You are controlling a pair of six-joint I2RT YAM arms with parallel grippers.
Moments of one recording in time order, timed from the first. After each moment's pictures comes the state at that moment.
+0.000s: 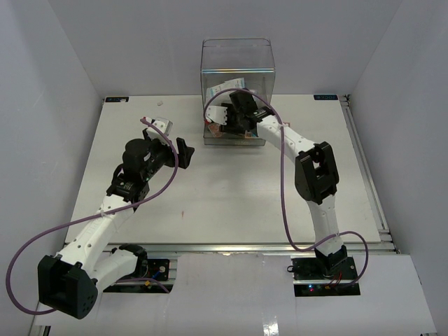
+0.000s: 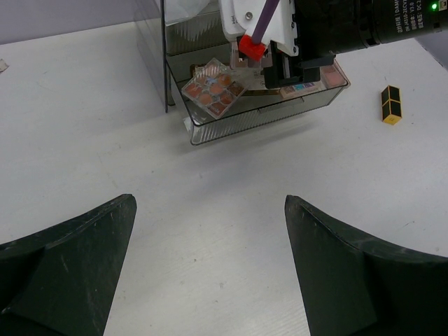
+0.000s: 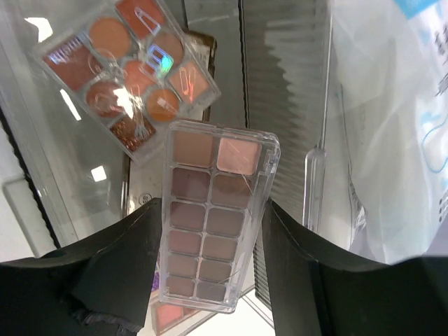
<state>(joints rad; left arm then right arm) -0.34 1.00 0.77 0.04 0.15 -0.10 0.60 2.17 1.93 -0.47 -0.02 -1.08</state>
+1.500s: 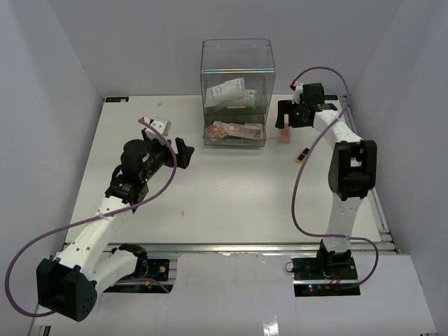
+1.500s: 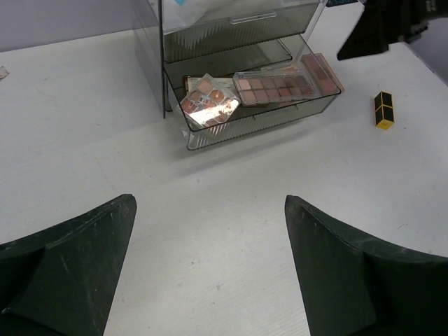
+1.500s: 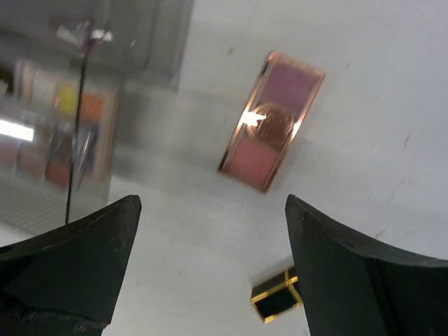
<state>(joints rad) -0.34 0.98 0.77 0.04 0.16 -0.10 0.12 2.06 1.70 -0.43 -0.23 0.00</state>
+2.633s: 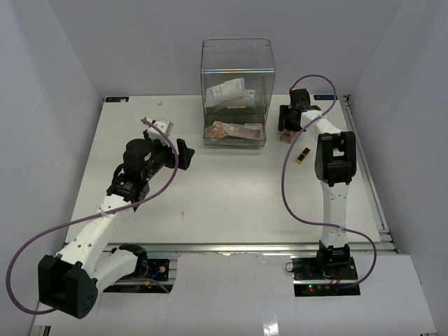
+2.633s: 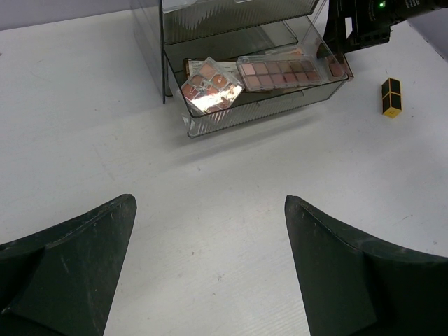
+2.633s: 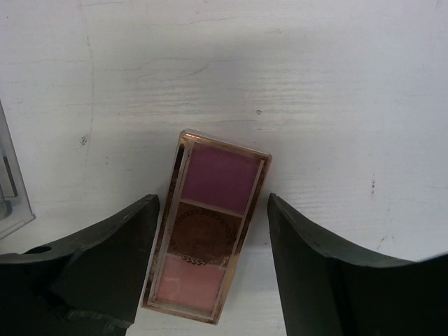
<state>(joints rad) -0.34 1.00 0.77 0.02 0.16 -0.10 0.15 2.36 1.91 -0.45 0.08 0.13</state>
